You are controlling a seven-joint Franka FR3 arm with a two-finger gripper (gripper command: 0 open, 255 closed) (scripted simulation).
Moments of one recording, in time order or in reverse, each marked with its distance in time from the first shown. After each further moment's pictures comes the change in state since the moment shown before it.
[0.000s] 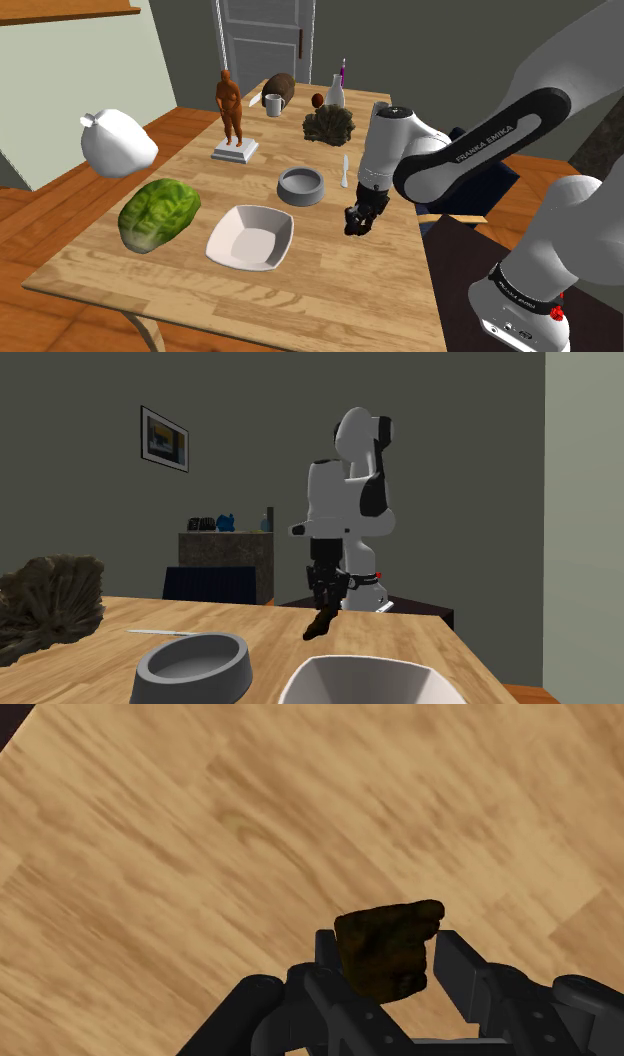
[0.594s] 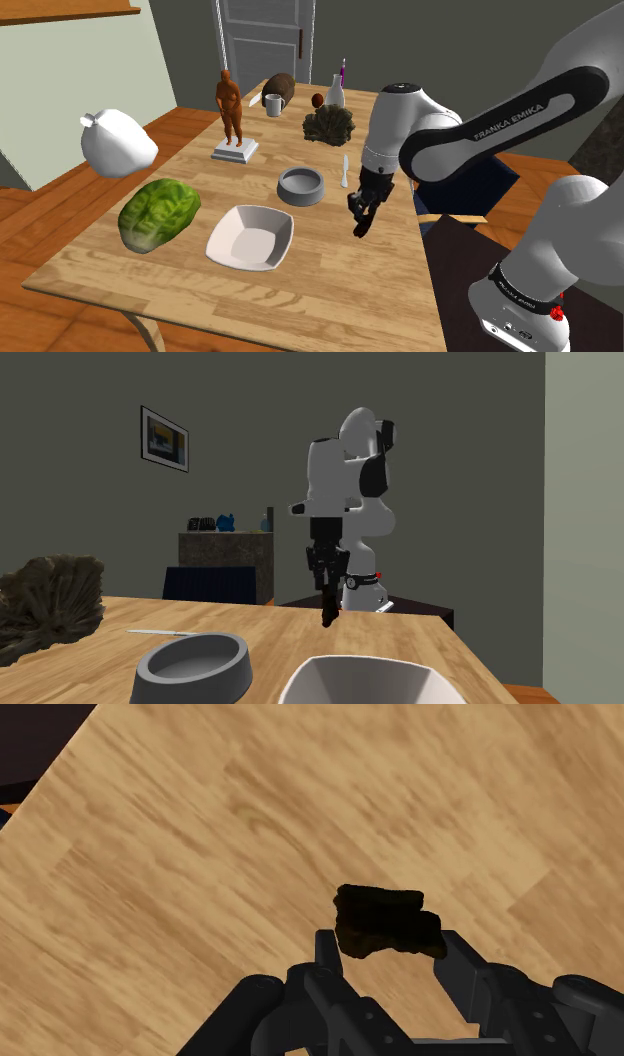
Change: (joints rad) arm 0.007 -0.114 -0.011 0.041 0.015 -0.155 -0.014
